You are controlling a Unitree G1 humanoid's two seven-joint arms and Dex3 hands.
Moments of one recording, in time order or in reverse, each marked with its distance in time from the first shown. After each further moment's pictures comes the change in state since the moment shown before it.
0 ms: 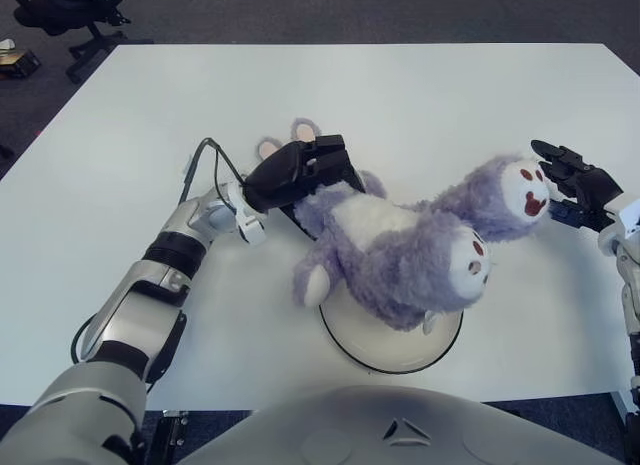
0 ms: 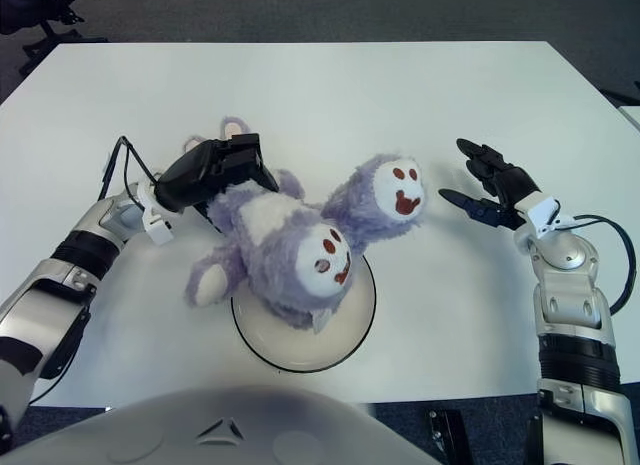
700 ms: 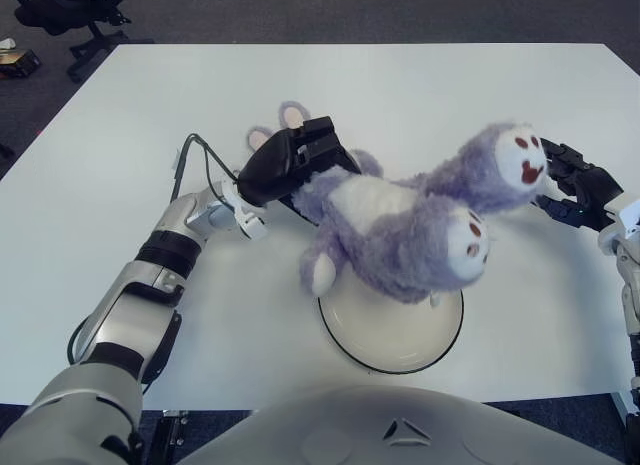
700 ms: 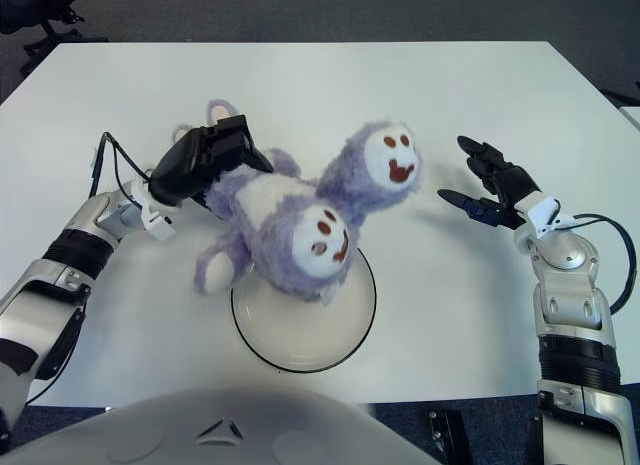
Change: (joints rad) left arm 0.025 0.044 -0.034 -0.087 0.029 0.038 0.119; right arm 0.019 0.001 -0.001 -0.030 0.000 -0.002 -0.001
